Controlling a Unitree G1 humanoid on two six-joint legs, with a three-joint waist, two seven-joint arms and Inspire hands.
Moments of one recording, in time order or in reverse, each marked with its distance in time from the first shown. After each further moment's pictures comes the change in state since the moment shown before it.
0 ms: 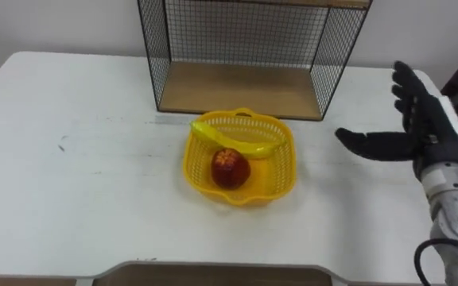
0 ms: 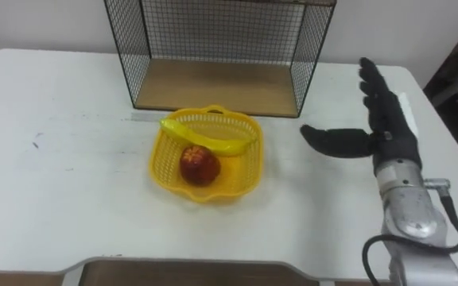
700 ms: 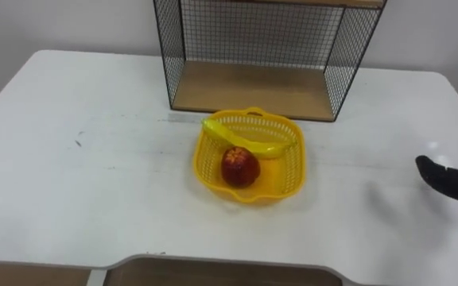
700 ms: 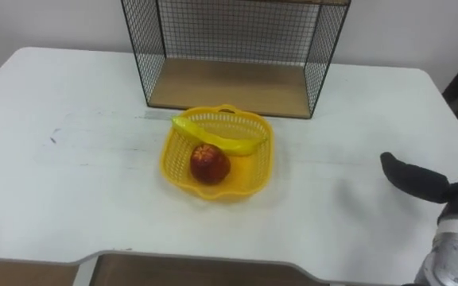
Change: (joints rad) left arm 0.023 0.013 0.127 -1.064 0.162 -0.130 0.528; right arm 0.144 0.029 -0.101 -0.007 -0.004 -0.073 -0.217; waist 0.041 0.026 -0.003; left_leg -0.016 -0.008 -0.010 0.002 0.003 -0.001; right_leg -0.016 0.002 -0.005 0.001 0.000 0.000
